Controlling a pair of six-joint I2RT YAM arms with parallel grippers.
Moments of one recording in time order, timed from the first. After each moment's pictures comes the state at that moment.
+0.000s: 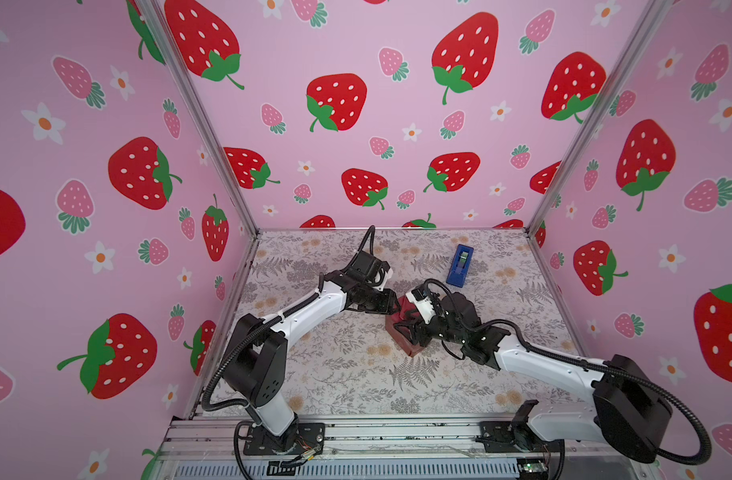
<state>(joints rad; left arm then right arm) -0.57 1.68 1.27 -0.61 0.40 -0.36 0.87 1.30 0.67 0.17 -0.30 0.17</state>
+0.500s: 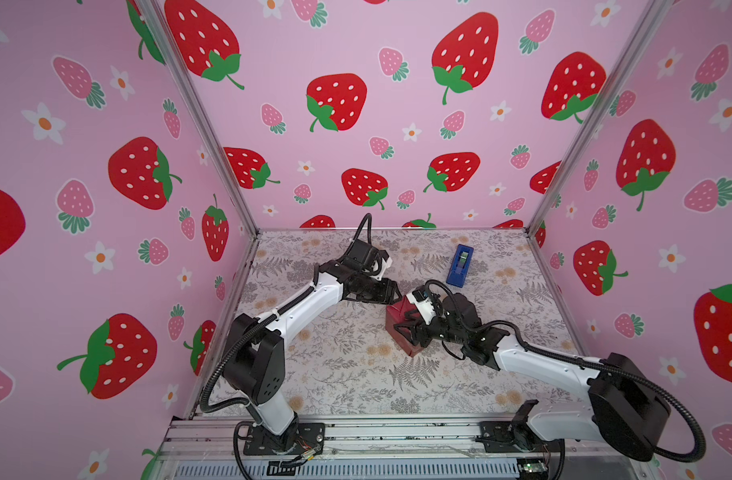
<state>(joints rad) -0.54 1.71 1.42 -0.68 0.44 -0.30 0.86 1.31 0.64 0.22 -0.33 0.17</state>
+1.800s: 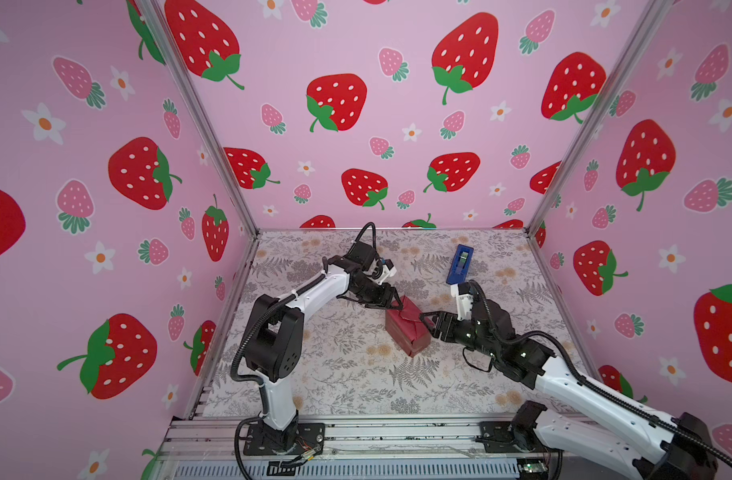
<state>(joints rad) -0.47 1.87 1.45 -0.78 0.66 -0.15 0.85 0.93 0.57 -0.10 -0.10 0.90</state>
